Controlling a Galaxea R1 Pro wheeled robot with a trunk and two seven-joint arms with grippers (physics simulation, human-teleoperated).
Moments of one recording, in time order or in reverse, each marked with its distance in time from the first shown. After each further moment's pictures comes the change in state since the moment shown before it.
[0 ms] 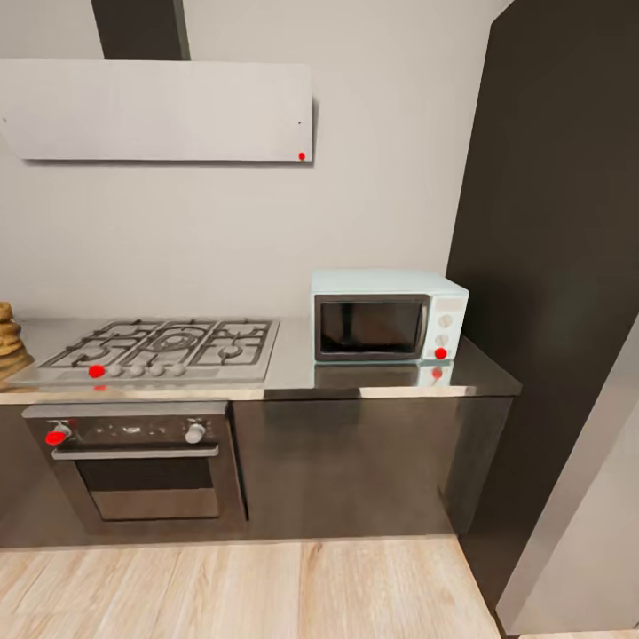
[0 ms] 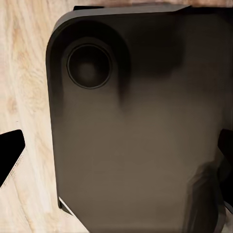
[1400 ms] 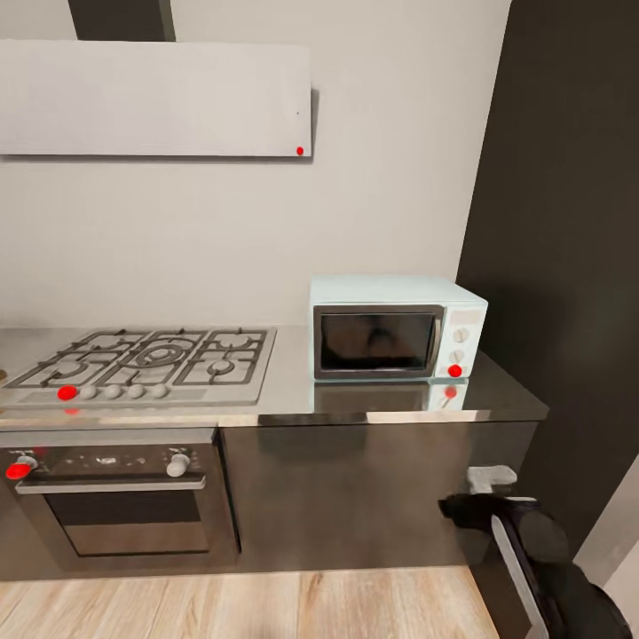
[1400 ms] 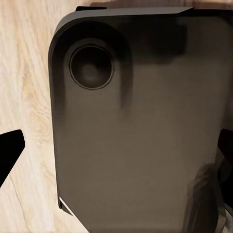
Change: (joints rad) left arm 0.000 -0.001 0.001 -0.001 0.010 -0.001 0.008; right arm -0.250 -0.092 -0.030 -1.577 0.018 1.136 0.017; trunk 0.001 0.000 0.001
